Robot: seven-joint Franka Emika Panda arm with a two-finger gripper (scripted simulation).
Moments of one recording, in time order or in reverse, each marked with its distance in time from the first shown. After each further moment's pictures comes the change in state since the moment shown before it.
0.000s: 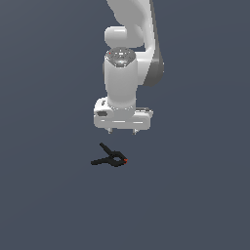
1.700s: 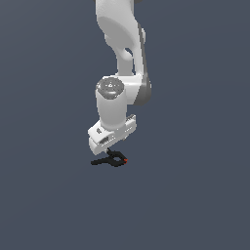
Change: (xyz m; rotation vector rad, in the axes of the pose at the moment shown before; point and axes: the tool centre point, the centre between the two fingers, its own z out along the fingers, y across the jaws) arm 0.019 0.031 0.066 -0.009 -0.032 -0.721
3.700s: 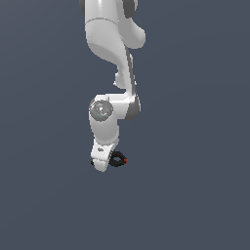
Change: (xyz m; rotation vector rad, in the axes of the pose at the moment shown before) arm -0.007 0.027 0.067 0.019 0.010 -0.639
